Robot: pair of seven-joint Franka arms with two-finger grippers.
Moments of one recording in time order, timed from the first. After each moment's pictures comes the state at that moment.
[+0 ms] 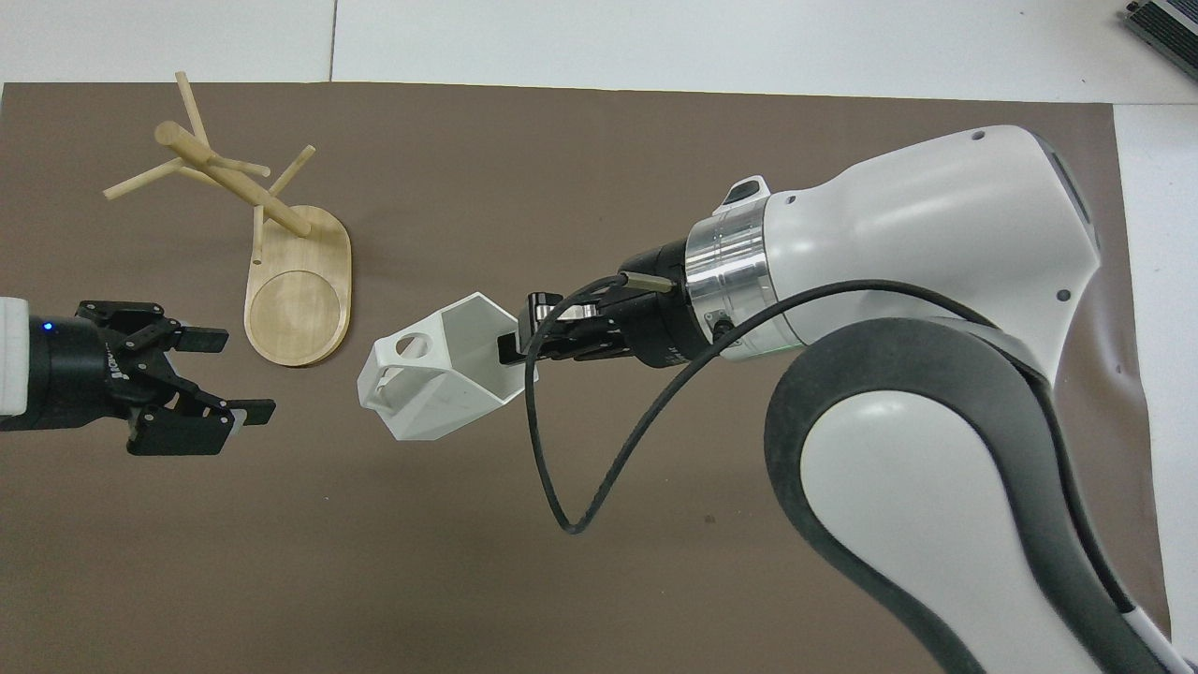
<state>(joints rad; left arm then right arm) 0.05 -0.28 -0.09 -2.02 -0.62 1.78 0.89 -0.03 0.15 0.53 -1.61 0.84 1.95 0.19</state>
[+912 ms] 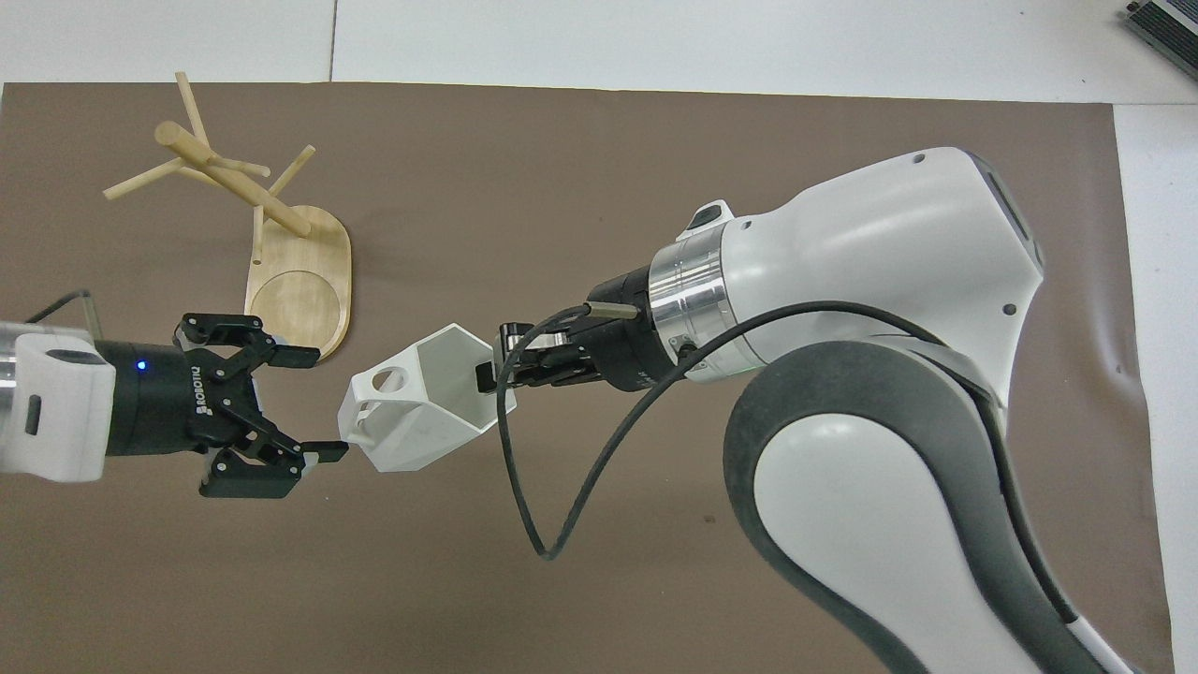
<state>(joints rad) -0.03 -0.32 -0.11 -2.12 -0.78 1.81 1.13 -0.03 0.15 0.58 -1.62 0.84 1.96 0.19</state>
